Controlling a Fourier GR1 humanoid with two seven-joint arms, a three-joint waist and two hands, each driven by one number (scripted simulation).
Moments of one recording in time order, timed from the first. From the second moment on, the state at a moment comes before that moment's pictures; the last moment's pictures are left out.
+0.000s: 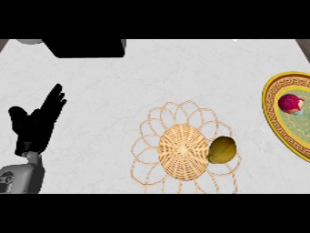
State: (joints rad) left arm -0.16 0.19 0.11 -1.41 0.00 -0.02 0.16; right arm -0.34 -0.57 -0.51 -1.05 0.31 0.12 -0.45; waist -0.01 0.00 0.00
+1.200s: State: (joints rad) left arm -0.17 0.18 0.12 -1.41 -0.01 -0.03 0.16; right arm -0.26 -0.76 -0.70 -0.83 -0.09 0.56 -0.41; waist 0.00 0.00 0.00
